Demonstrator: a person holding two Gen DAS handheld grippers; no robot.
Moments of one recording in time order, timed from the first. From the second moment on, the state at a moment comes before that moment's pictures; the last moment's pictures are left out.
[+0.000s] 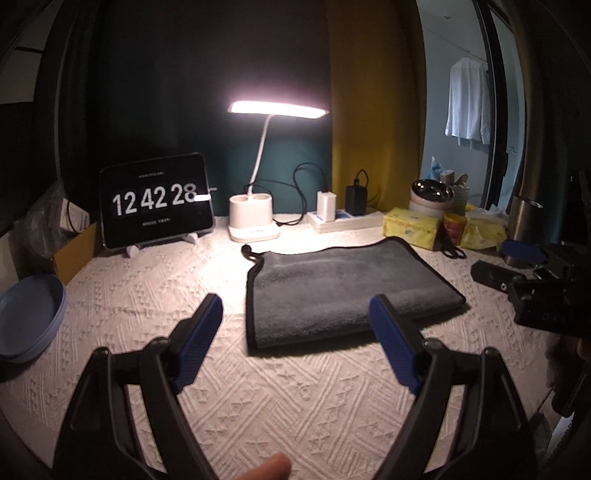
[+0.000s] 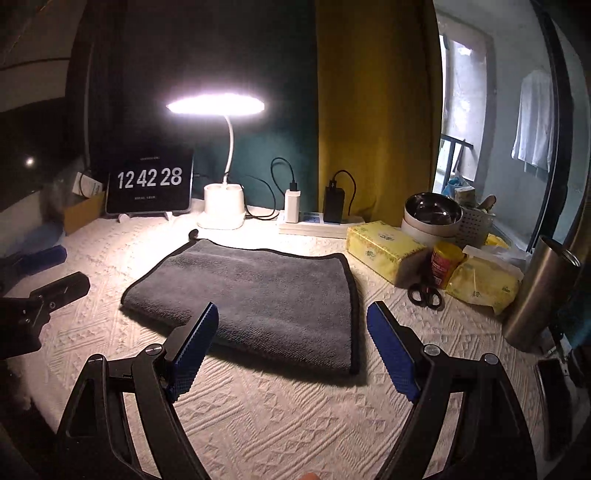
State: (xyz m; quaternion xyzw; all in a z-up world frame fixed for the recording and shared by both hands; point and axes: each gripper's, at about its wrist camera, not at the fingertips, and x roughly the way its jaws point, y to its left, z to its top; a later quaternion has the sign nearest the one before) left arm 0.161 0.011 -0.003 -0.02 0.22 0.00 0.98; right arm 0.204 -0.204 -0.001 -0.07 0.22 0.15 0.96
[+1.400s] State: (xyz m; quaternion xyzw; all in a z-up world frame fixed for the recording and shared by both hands) left arm -0.010 -0.022 -0.020 -0.01 0.07 0.00 1.00; right arm 0.022 -0.218 -0.022 -0.02 0.09 0.13 0.99
